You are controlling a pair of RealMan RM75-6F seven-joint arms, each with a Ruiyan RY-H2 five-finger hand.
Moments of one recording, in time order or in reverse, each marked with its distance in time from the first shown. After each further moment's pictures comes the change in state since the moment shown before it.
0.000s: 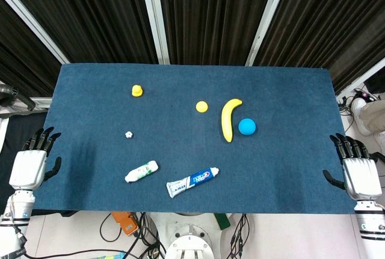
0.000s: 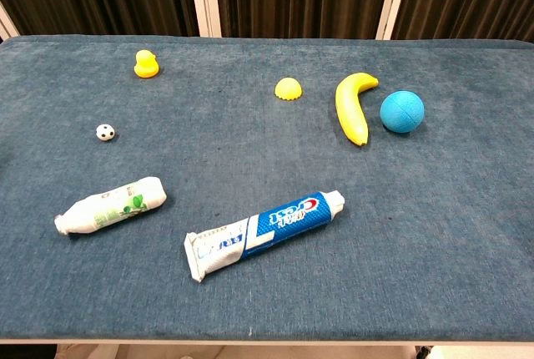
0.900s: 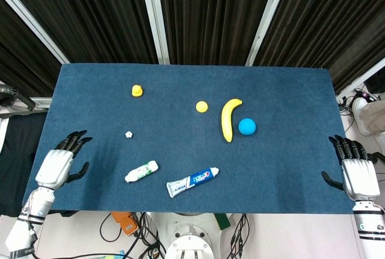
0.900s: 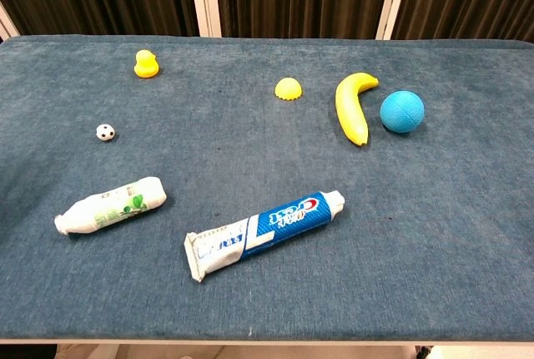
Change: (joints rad) left arm -0.090 0.041 0.036 -0.142 0.089 -0.137 -0.131; right arm -0.001 0.003 -0.001 -0.031 0.029 -0.023 -0.002
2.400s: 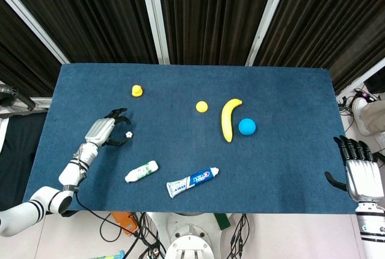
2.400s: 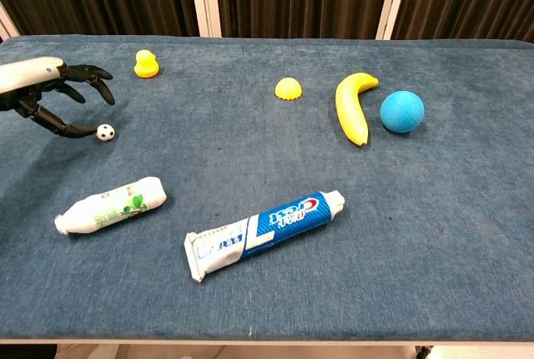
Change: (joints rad) left arm -0.384 -0.360 -0.093 0.584 -0.142 -0.425 -0.433; right arm -0.016 -0.001 0.006 -0.005 0.015 0.019 -0.006
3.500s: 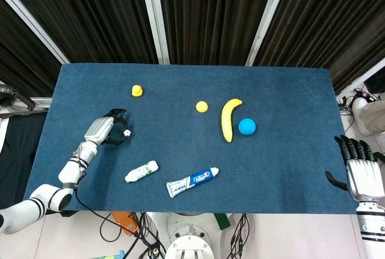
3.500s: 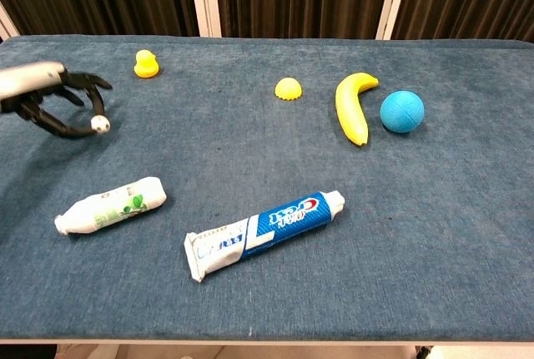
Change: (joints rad) left arm -0.019 0.013 0.006 0.009 -0.014 -0.012 -0.032; right arm 0.000 0.003 0.003 0.001 0.003 -0.002 0.011
